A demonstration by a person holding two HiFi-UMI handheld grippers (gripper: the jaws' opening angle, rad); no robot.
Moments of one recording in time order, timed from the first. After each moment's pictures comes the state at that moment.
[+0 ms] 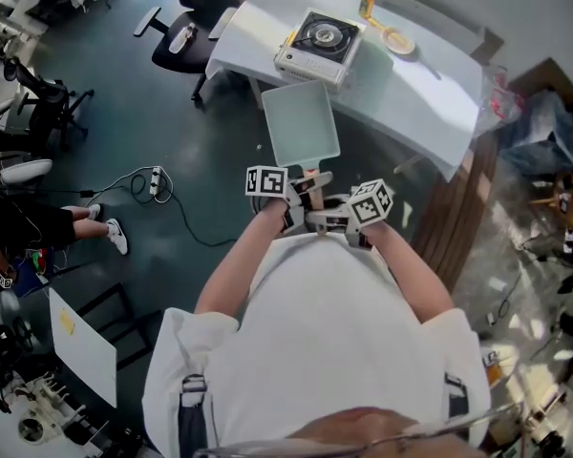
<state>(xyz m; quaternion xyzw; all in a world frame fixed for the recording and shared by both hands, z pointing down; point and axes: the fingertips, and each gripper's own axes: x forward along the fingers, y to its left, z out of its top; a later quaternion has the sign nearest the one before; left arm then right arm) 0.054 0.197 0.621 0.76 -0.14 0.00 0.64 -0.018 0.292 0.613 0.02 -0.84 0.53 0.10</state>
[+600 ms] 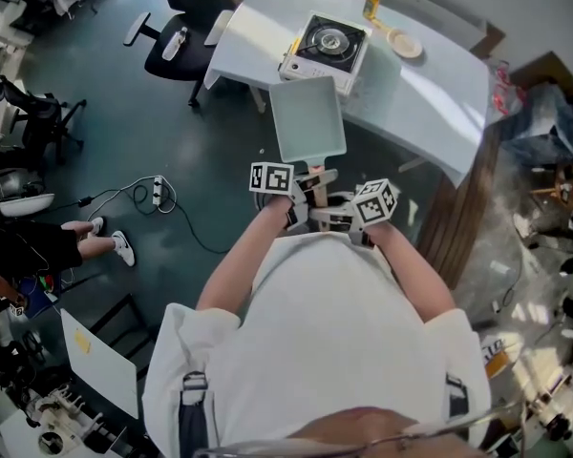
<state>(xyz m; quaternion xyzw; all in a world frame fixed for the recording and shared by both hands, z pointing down) 0.030 0.124 0.627 0.77 -0.11 0.03 0.63 -0.049 0.214 0.619 0.06 -0.84 0.54 0.08</state>
